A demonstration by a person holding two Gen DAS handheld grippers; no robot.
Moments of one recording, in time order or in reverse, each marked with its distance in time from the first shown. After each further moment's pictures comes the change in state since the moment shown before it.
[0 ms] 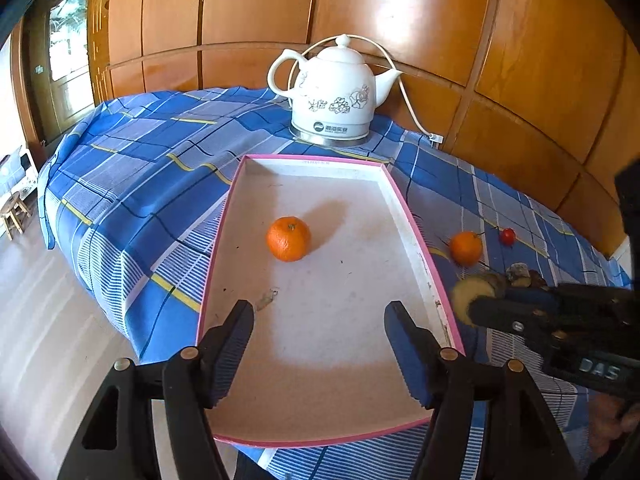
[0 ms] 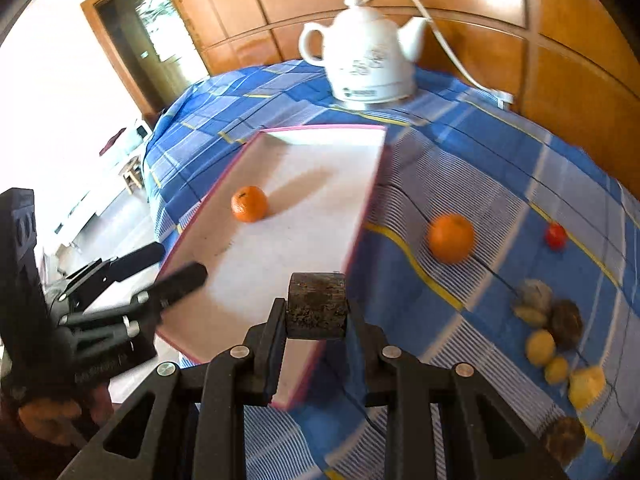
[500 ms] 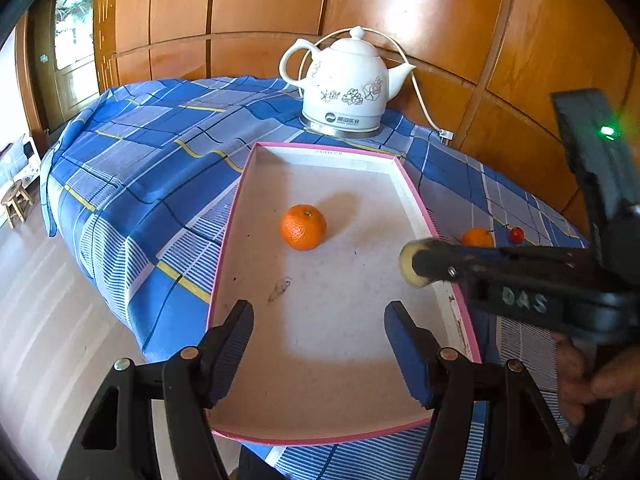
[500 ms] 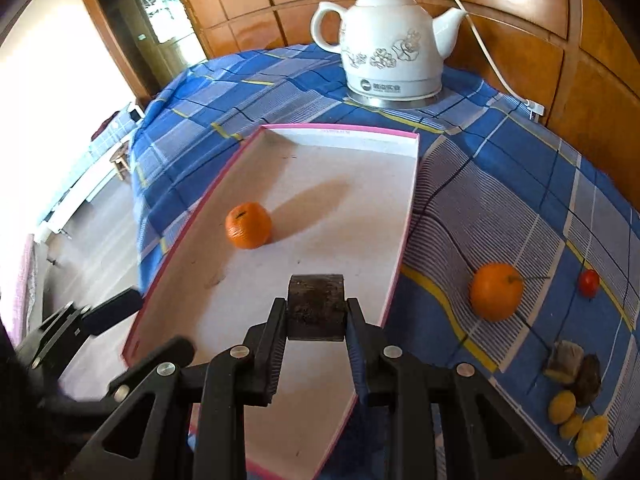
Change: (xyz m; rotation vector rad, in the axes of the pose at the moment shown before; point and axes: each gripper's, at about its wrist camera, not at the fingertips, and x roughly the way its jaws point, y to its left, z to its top) left arm 0.006 0.011 -0.003 -0.031 0.028 0.010; right arm 0.050 0.015 0.038 -0.015 0.051 -0.035
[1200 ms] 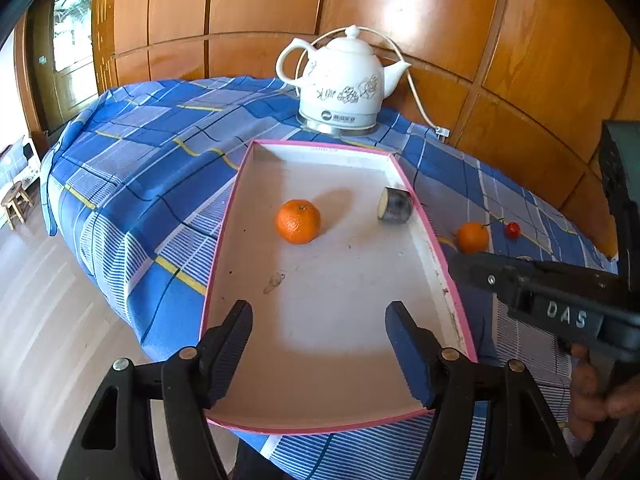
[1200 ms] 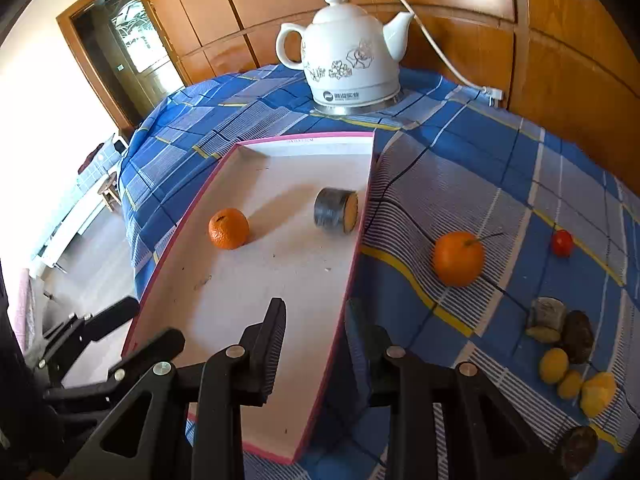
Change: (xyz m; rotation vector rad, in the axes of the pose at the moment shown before) left arm -0.005 -0.005 -0.004 0.013 -0.005 -0.006; right arm -0.029 -0.015 -0.026 0.089 -0.078 -0.032
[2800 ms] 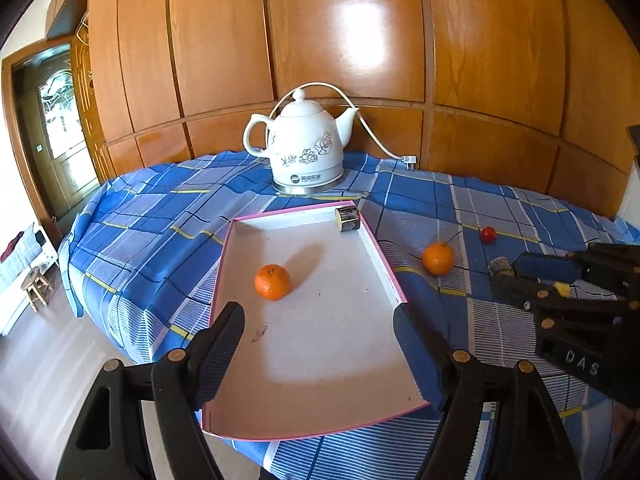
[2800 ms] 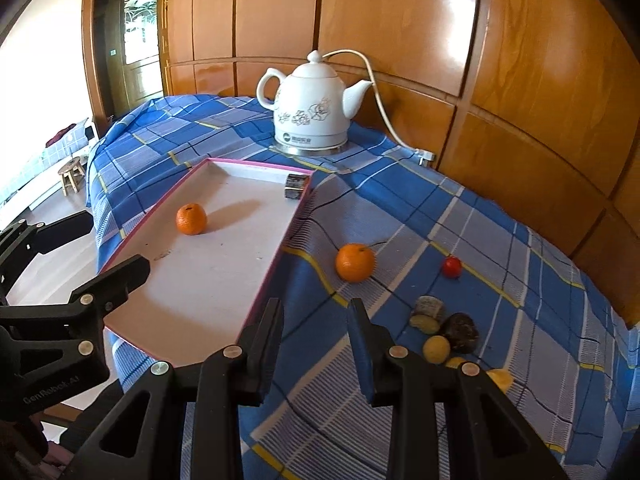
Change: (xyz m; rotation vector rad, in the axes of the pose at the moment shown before) left arm -0.043 -0.054 -0.002 0.217 -0.192 0.077; right arm -0.074 -0.003 -0.041 -0.157 -0.161 -0.261
